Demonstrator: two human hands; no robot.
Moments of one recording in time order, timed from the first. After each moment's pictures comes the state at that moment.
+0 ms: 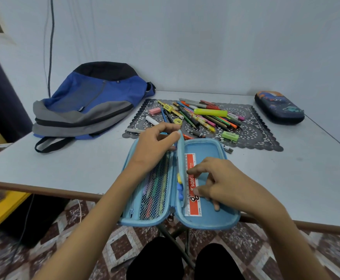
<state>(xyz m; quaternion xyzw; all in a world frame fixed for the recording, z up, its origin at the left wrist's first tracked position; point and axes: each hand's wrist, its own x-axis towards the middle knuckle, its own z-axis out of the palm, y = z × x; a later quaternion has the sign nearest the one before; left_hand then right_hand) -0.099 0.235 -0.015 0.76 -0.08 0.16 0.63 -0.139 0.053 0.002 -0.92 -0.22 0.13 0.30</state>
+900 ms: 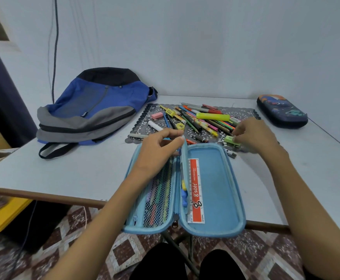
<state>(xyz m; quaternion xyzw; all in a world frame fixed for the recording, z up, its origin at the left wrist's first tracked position) -0.098 0.236 -0.016 0.76 -0.07 0.14 0.63 -0.020 0.004 0.015 -0.97 0.01 -0.07 0.21</state>
